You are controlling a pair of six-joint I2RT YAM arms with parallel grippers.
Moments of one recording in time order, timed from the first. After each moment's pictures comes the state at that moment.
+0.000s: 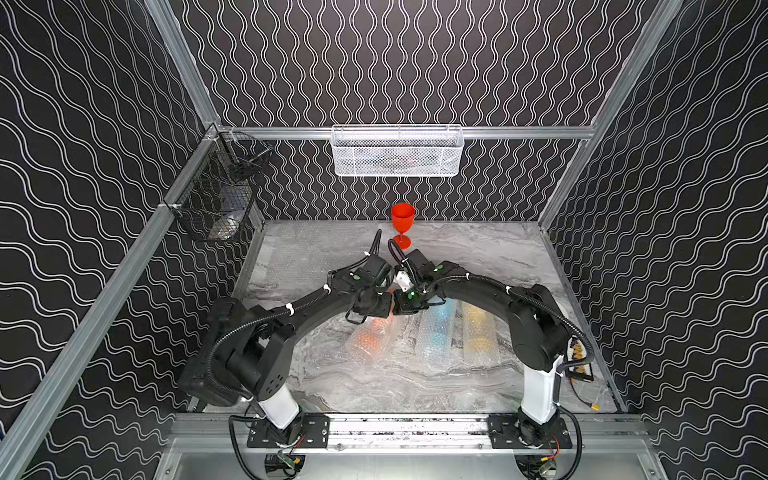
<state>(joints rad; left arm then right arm) -0.54 1.67 1.20 -0.70 0.07 -0.42 0.71 1.96 1.46 -0.68 -0.35 0.42</state>
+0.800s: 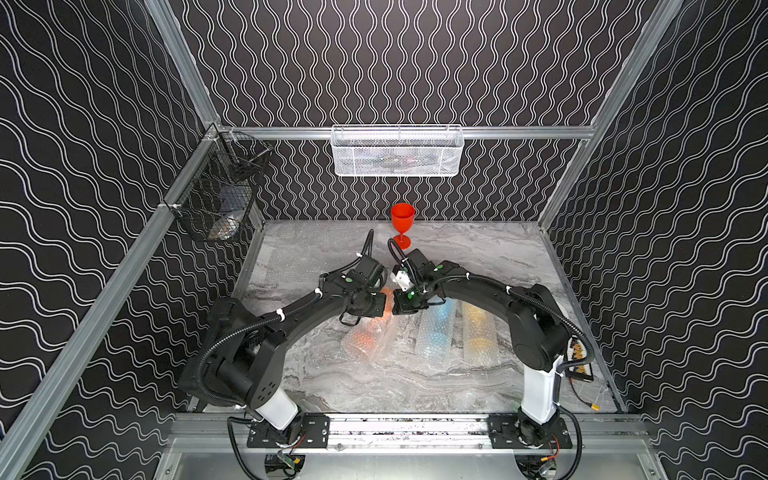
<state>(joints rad) -0.50 1.60 1.14 -0.68 0.05 -0.40 0.71 1.96 1.47 -0.68 -0.35 0.41</state>
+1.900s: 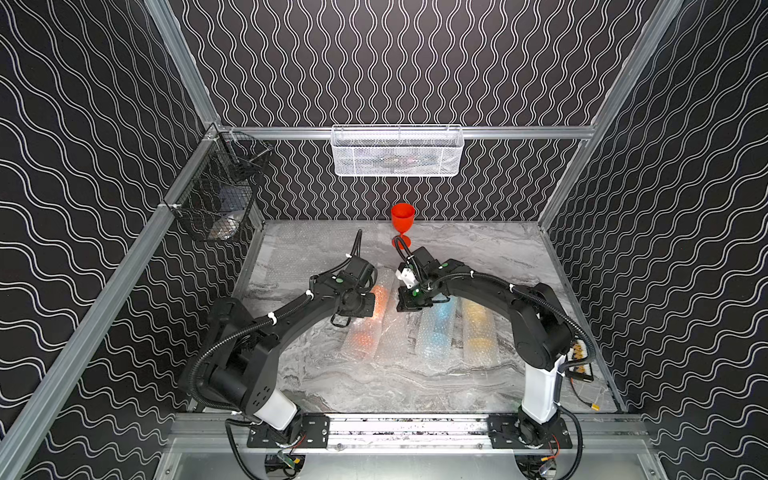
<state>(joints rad) -0.45 1.56 1.09 -0.71 0.00 -0.39 0.67 1.96 1.45 -0.67 -0.36 0.41</state>
